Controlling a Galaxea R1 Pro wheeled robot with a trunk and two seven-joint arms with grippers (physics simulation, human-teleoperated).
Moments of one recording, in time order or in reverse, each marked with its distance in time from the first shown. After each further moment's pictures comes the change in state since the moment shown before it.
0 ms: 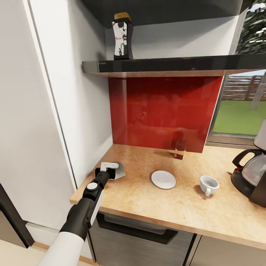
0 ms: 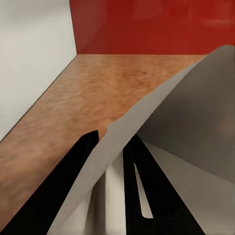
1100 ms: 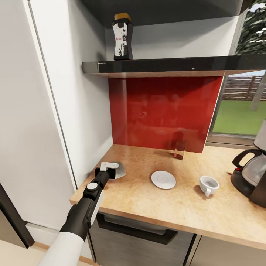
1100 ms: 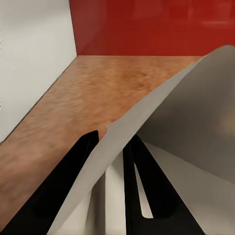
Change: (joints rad) left arm 0.000 0.000 -0.002 -0.002 0.000 0.000 0.001; right arm 0.000 0.000 -0.002 0.002 0.000 0.000 0.000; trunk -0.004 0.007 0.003
